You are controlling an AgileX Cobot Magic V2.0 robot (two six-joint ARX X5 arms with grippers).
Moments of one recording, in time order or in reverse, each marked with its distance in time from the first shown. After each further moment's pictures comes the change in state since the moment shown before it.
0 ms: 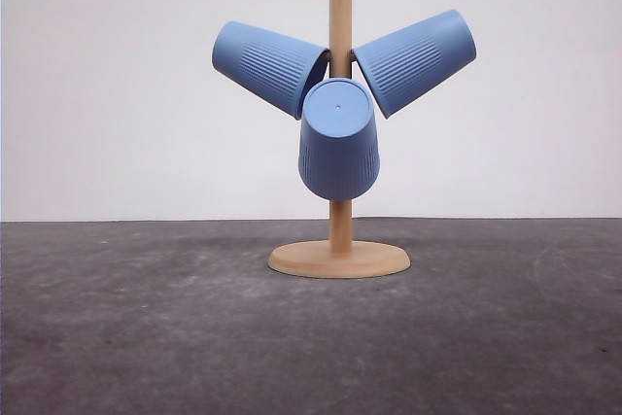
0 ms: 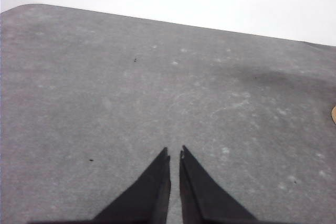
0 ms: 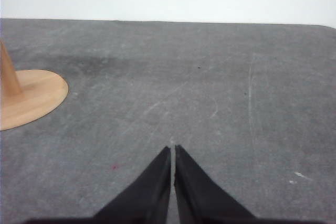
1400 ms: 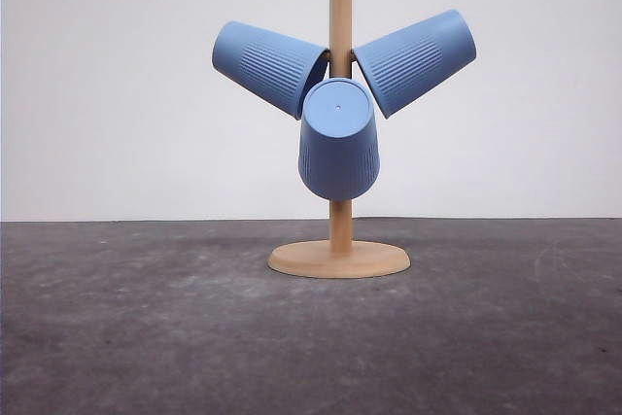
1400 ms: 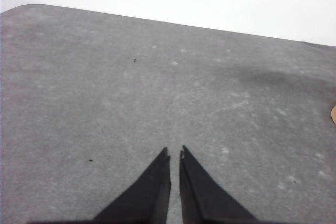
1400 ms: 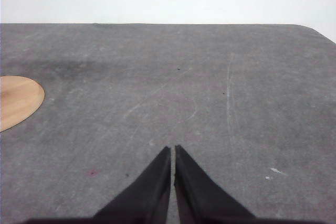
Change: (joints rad) left_arx -0.002 0.000 0.000 0.000 0.000 0.000; right_arx -0.051 0.000 0.000 0.010 0.024 0.002
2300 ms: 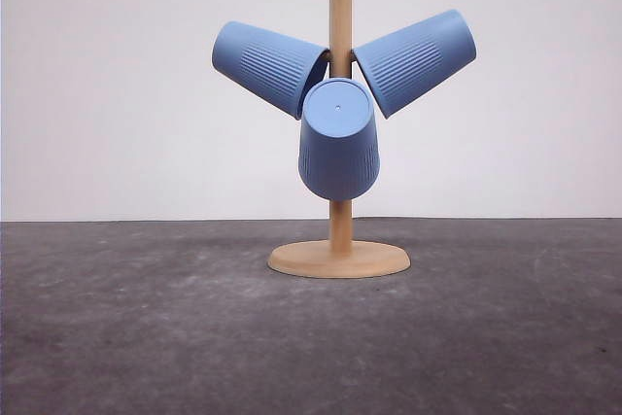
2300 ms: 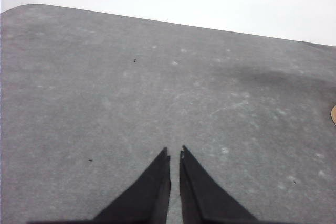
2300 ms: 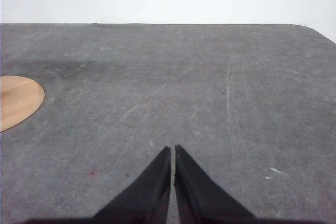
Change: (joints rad) left_arx 0.000 0.000 0.000 0.000 0.000 0.000; right_arx 0.000 0.000 0.000 0.000 0.000 0.000
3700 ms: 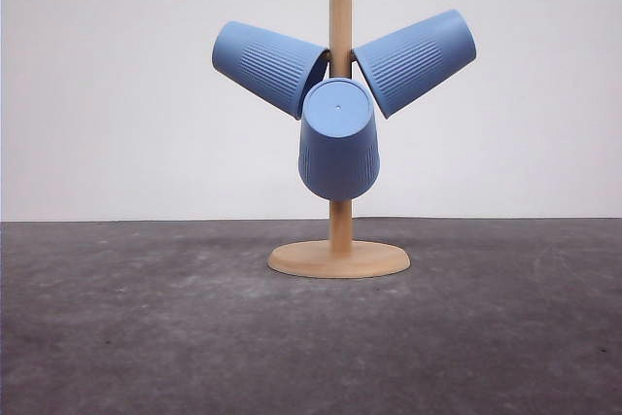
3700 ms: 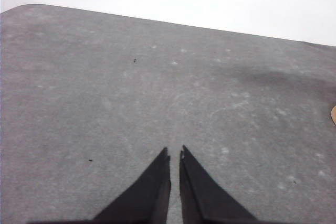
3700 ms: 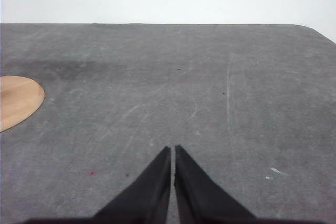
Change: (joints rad) left_arx 0.000 0.000 0.000 0.000 0.000 0.000; right_arx 0.000 0.000 0.000 0.000 0.000 0.000
